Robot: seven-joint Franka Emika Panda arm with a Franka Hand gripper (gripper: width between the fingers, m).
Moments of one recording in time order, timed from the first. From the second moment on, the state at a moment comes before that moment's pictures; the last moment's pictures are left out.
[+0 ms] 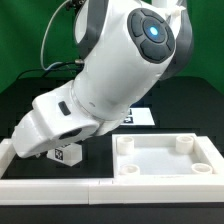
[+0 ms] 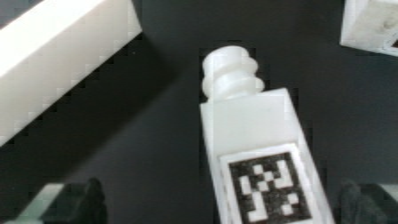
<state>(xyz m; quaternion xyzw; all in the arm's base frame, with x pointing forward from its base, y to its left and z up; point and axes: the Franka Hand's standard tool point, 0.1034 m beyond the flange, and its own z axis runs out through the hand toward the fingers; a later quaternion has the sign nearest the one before) 0.548 -0.115 0.022 0.87 0.31 -0.34 0.16</state>
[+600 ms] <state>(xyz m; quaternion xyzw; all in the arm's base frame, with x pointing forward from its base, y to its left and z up) 0.537 -0.113 0.016 0.87 0.29 -0.37 0.16</state>
